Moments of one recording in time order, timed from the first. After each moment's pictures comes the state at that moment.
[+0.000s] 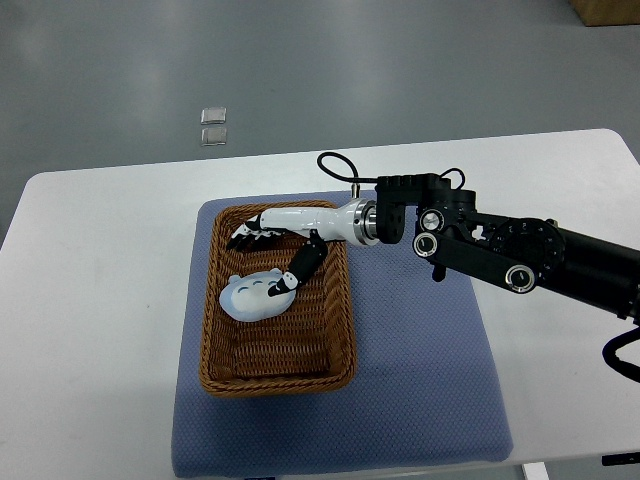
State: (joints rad) left arm -0.02 0.00 -0.08 -0.15 0.06 0.06 -0.07; right arm 1.01 -0.14 0.38 1.09 -1.19 0.31 0.02
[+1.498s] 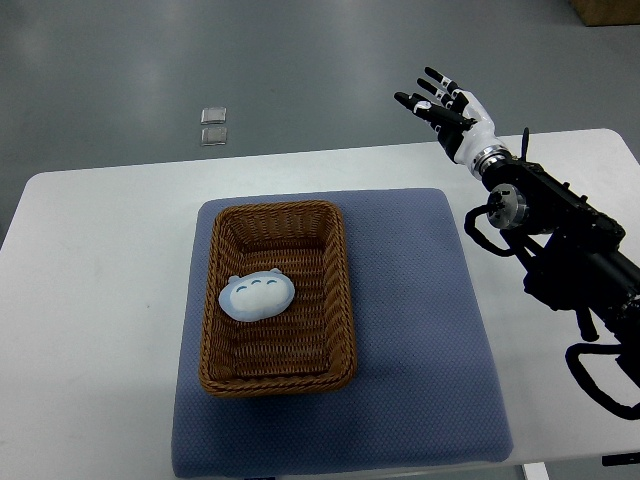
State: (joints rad) left arm -0.02 0.00 -0.08 -0.15 0.06 0.06 -0.07; right arm 0.85 -0.04 0.98 0.52 -0.46 0.01 0.23
